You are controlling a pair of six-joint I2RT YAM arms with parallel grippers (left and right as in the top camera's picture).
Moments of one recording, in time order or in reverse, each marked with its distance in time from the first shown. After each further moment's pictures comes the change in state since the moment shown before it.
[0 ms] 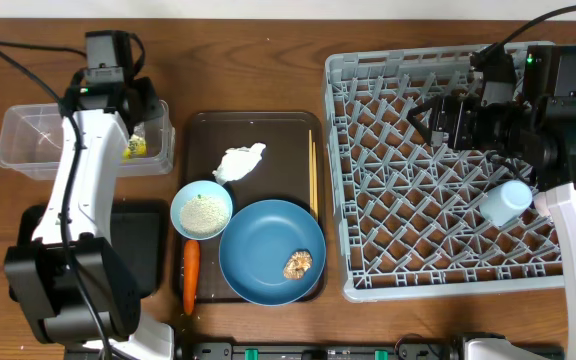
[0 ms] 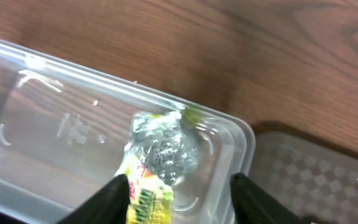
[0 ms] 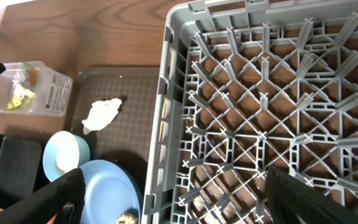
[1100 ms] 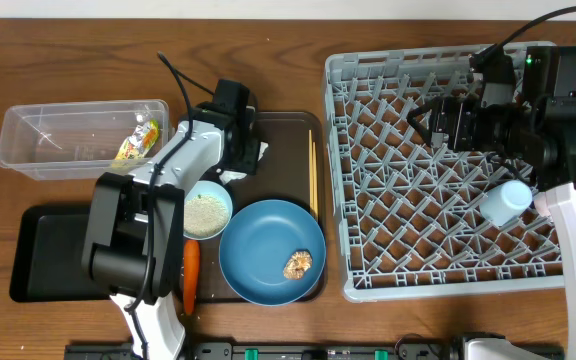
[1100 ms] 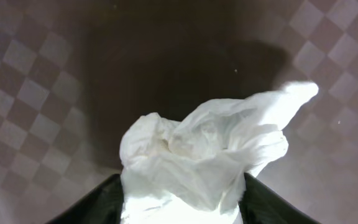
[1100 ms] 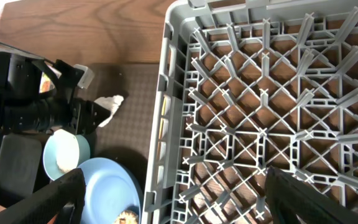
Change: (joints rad) left arm -0.345 0.224 -0.172 0.067 0.173 0.137; right arm 0.000 0.000 0.000 -0.011 0.000 0.000
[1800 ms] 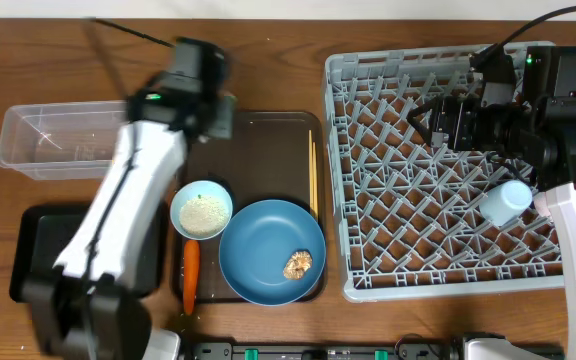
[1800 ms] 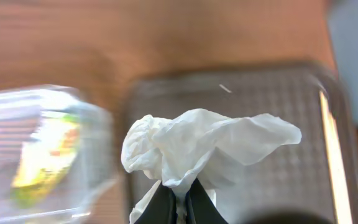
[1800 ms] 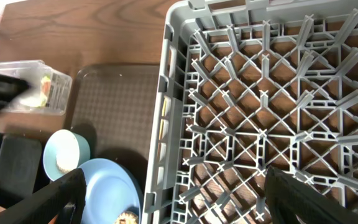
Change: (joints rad) left arm 0.076 -0.319 0.185 -0.195 -0.103 0.000; right arm 0.000 0.000 0.000 0.003 0.000 0.000
